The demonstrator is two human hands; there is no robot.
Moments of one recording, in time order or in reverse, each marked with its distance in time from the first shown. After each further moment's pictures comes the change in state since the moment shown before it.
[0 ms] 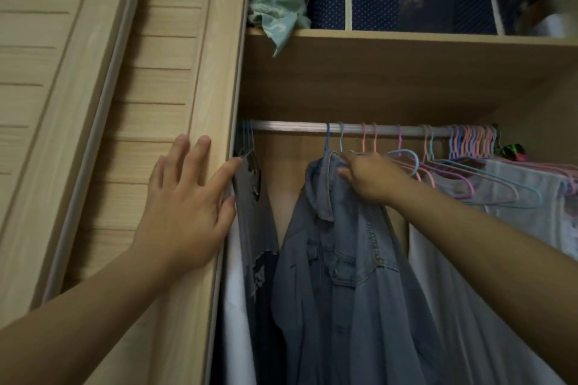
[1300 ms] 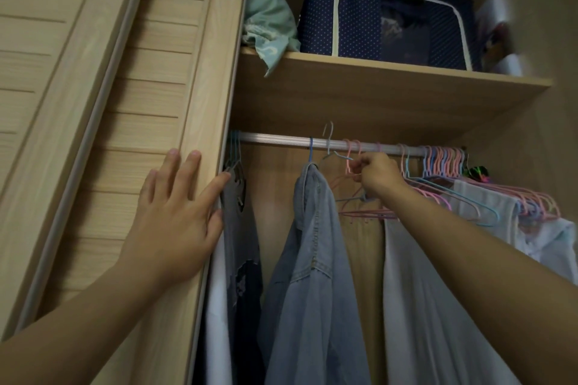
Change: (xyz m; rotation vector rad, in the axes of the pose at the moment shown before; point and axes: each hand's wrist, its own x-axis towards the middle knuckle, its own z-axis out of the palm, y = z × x) left_hand -0.003 0.002 -0.001 0.006 -0.004 -0.004; right_hand 0.013 0.039 -0.011 0.645 0.214 0.475
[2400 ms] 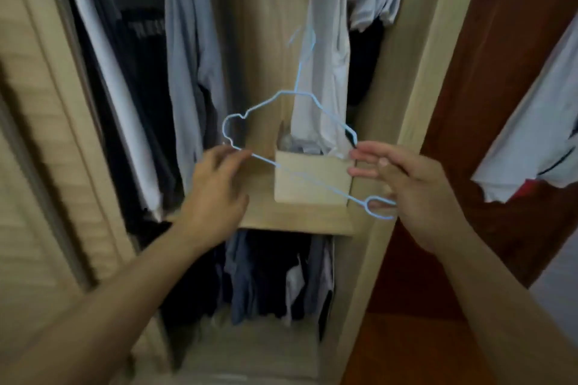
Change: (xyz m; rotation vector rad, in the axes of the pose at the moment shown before) left_hand -0.305 0.445 -0.190 -0.645 -0.668 -0.328; right_hand -0.459 0.252 -0.386 0.495 -0.499 0.261
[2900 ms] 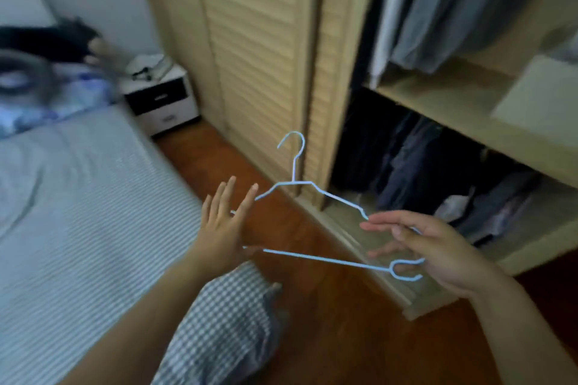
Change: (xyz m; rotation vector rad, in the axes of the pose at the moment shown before) left_hand -0.494 0.020 -0.134 0.573 -0.264 -0.815; right_hand -0.234 0.044 0.142 0.189 -1.104 0.567
